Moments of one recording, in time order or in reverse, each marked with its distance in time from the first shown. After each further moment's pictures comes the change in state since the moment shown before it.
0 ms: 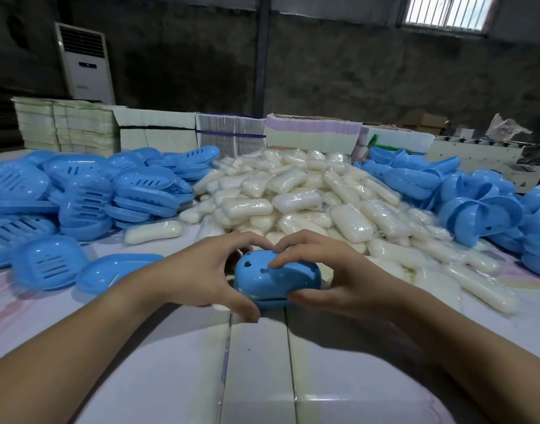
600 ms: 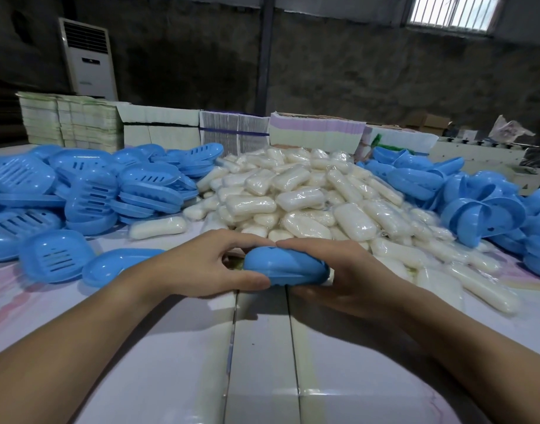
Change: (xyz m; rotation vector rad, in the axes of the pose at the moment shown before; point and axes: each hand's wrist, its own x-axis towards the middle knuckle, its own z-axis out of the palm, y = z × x) left_hand -0.002 0.001 -0.002 0.038 0.031 0.087; right_hand -0.002 0.002 0.005 -0.162 0.109 -0.089
